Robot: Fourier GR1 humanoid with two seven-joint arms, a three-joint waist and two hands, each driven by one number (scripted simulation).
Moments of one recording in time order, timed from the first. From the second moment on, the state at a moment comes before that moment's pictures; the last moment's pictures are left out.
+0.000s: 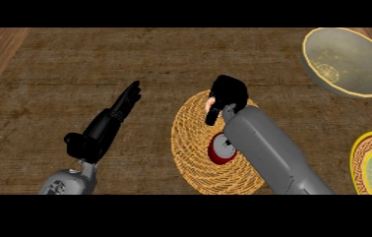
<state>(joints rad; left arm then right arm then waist) -0.13 0.20 -0.24 -1.56 0.09 -0.07 0.03 -0.75 -0.09 0.49 -0.98 0.60 0.10 0.93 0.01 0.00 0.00</state>
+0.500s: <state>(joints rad) -0.14 0.19 -0.23 -1.58 0.09 -0.09 0.05 -0.94 -0.23 0.33 -0.62 0.64 0.08 0.64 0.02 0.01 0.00</state>
